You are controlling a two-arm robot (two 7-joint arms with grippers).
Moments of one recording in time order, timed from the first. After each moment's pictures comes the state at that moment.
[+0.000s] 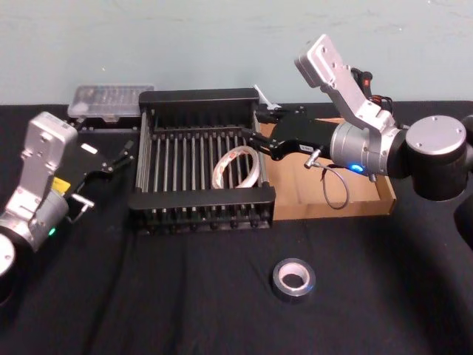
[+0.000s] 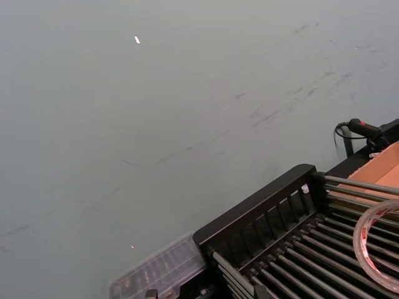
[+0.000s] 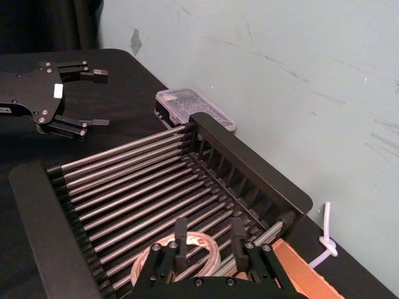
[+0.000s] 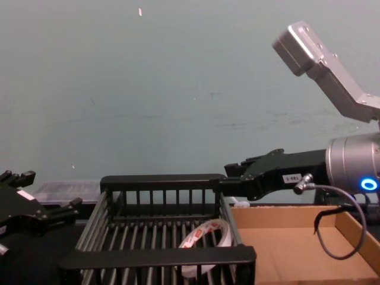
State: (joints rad) left arm -0.20 0.60 0.45 -1.41 -0.25 -0.12 0.03; right arm 0.57 0.36 -0.57 -1.30 0.23 0.26 0.54
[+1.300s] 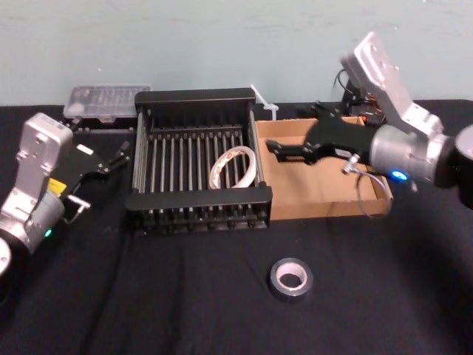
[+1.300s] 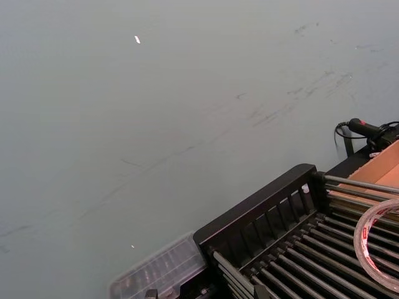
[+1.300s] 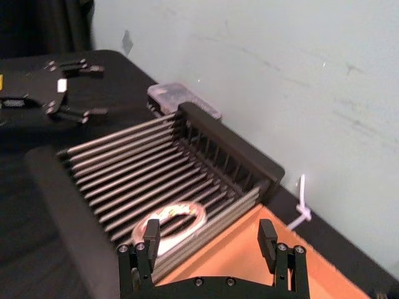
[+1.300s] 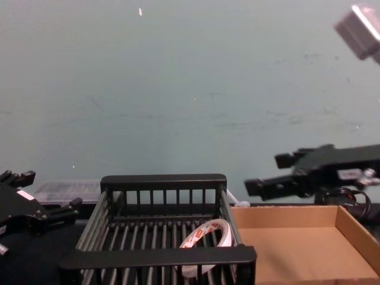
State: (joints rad) left arm -0.20 0.60 0.45 -1.41 -0.25 -0.12 0.03; right arm 0.45 0.50 -0.49 -1.49 0.31 0.32 0.54
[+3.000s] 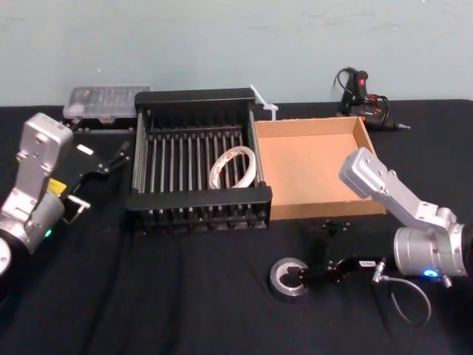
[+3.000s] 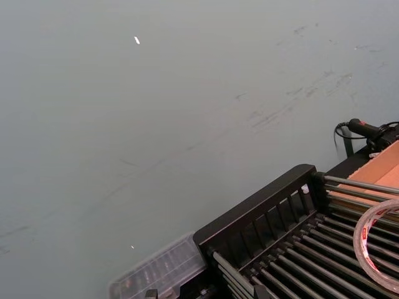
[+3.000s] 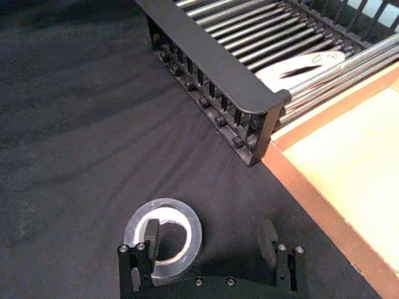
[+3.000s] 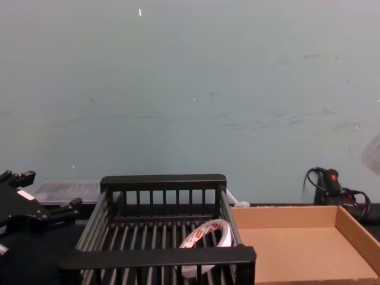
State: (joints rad) left arm -0.20 0.60 0.45 -1.41 -0.25 -0.12 0.03; right arm 0.29 0.72 -0.62 -1.63 0.40 0.43 0.63
